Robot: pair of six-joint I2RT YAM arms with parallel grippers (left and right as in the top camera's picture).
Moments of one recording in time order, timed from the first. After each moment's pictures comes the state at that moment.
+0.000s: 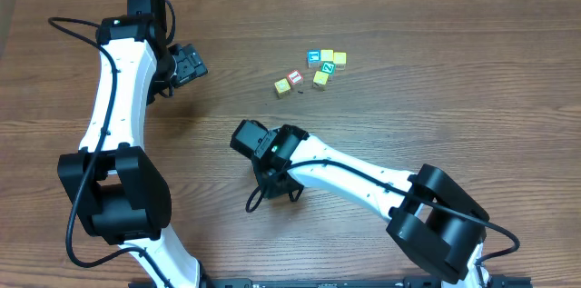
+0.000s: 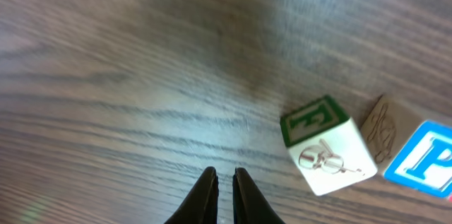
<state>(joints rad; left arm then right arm) 0.09 1.94 1.73 -1.15 -0.09 -0.47 1.00 2.02 1.50 -0.94 -0.02 0.65</state>
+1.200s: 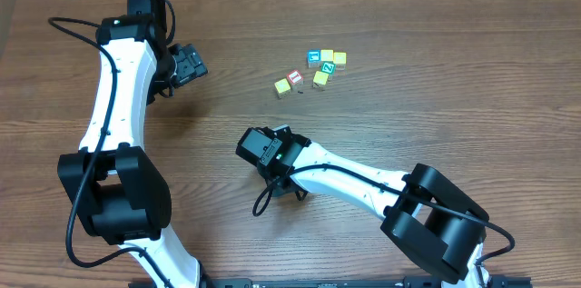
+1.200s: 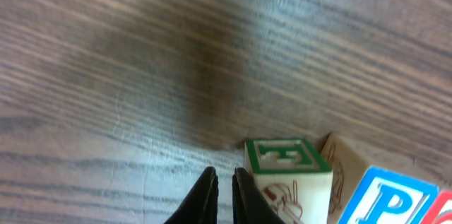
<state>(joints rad) 0.09 1.94 1.73 -1.15 -0.09 -0.47 0.99 2.02 1.41 -0.83 0.13 0.65</state>
